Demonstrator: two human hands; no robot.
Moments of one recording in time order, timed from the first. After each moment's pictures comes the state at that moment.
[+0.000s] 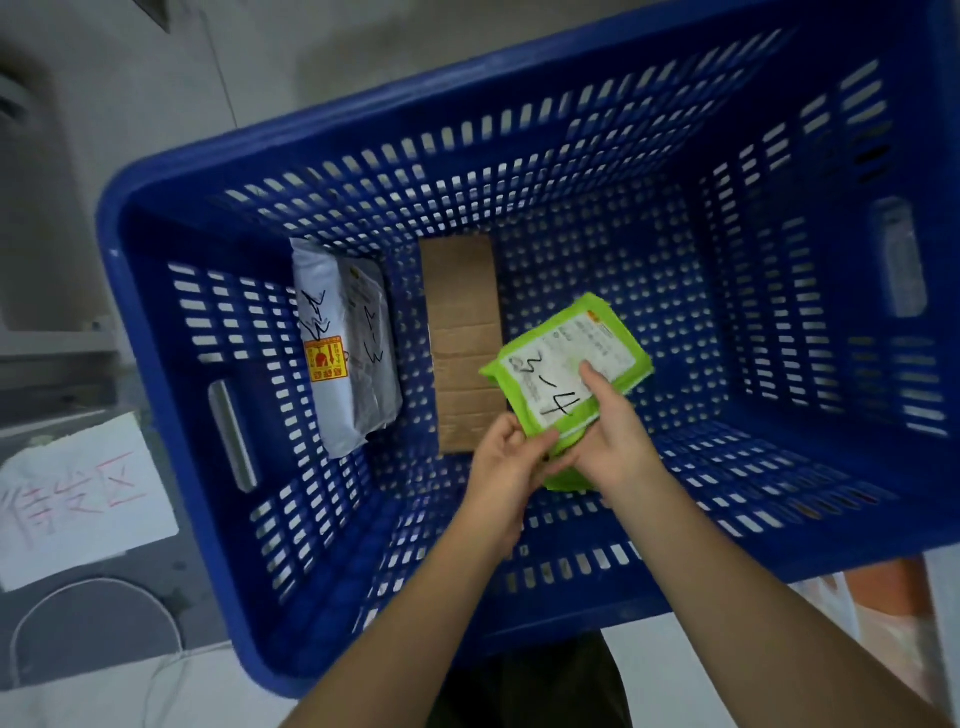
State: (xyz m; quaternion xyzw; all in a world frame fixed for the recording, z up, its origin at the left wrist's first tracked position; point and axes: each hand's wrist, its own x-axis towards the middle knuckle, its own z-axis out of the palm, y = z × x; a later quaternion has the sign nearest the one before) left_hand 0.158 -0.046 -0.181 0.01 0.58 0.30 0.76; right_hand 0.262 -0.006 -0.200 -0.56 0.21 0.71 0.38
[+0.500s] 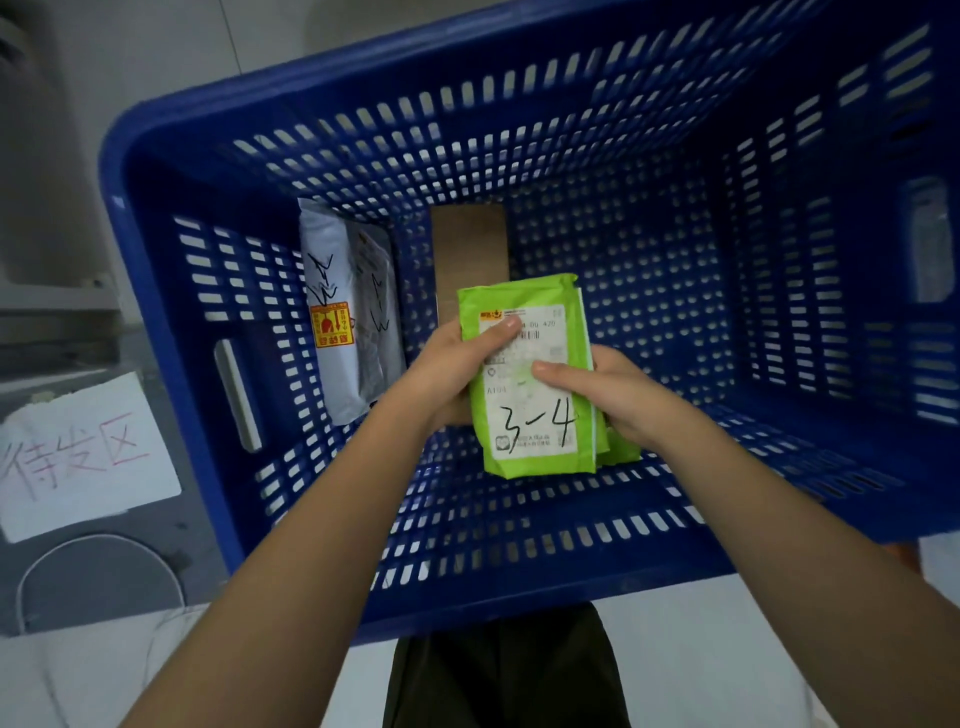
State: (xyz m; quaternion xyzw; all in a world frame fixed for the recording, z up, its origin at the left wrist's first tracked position) left_hand 0.107 0.025 -0.186 0.10 0.61 0.20 0.76; right_hand 0.273 0.013 -0.193 -0.62 -0.21 0.76 0.07
